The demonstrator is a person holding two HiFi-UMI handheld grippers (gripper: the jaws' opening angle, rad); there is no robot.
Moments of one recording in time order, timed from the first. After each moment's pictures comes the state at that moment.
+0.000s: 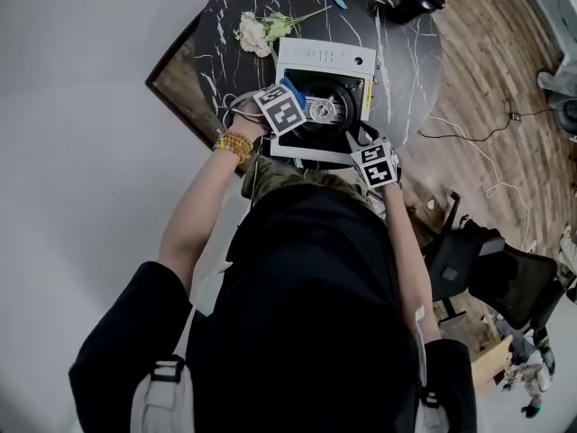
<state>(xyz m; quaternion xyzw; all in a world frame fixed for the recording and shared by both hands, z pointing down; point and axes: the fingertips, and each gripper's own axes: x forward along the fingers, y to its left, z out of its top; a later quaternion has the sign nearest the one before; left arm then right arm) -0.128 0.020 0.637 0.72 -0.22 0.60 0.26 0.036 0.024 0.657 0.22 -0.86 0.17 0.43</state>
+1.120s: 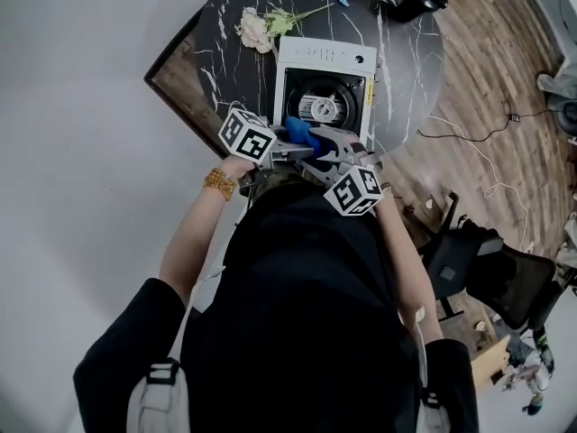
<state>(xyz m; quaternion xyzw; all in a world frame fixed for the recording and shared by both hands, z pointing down) -0.044 0.093 0.554 0.80 -0.15 0.11 0.57 -0.073 0.111 0.538 -0.02 -0.96 -0.08 0.28</state>
